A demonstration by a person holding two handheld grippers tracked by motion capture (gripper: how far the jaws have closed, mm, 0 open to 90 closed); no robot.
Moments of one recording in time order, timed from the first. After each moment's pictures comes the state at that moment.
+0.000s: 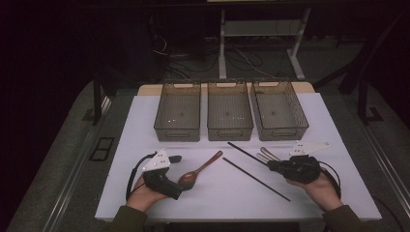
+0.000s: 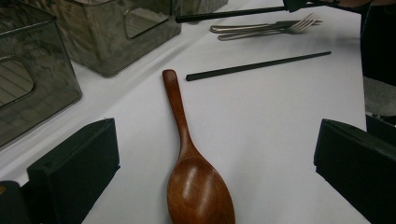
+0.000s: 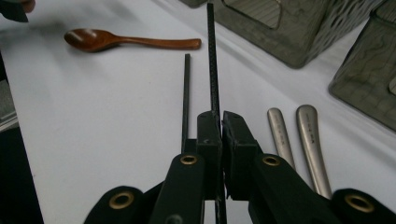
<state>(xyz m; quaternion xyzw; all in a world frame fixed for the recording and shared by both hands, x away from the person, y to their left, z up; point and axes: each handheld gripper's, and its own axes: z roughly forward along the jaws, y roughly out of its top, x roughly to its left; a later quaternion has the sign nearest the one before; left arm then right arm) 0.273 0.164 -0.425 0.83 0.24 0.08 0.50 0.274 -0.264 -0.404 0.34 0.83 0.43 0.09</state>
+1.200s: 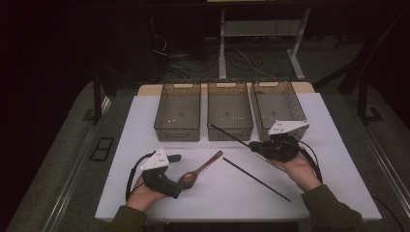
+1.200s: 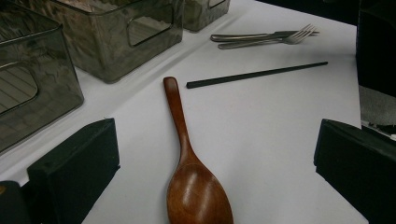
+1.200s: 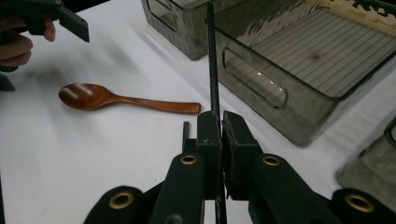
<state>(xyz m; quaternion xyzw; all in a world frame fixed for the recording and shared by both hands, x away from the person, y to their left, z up) 0.273 0.165 -0.423 0.82 0.24 0.08 0.52 0.320 -0.214 -0.376 0.32 0.83 0.44 0.10</state>
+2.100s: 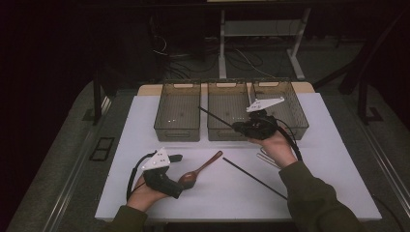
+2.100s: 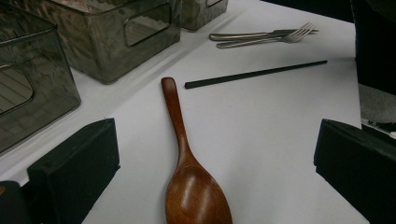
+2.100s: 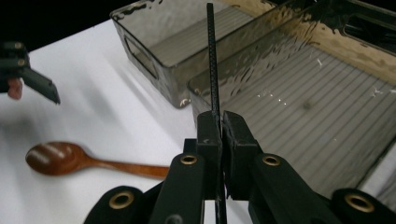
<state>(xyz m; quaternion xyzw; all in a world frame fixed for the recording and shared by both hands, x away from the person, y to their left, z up) 0.274 0.162 -0.424 0.82 0.24 0.08 0.51 0.370 -0.165 -0.350 0.34 0.83 0.43 0.11</state>
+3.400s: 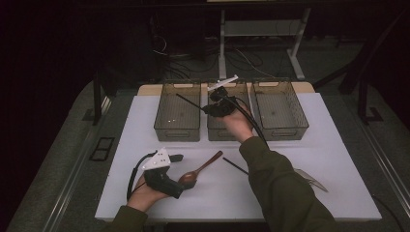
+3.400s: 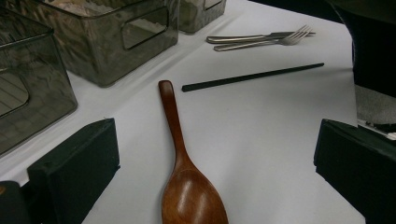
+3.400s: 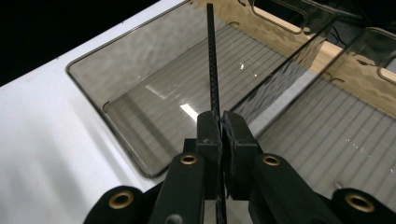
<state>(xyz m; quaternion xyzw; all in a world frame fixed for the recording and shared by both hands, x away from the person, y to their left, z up) 0.273 0.160 -0.422 0.82 0.23 0.08 0.52 0.448 -0.067 -0.347 0.37 0.84 0.39 0.11</state>
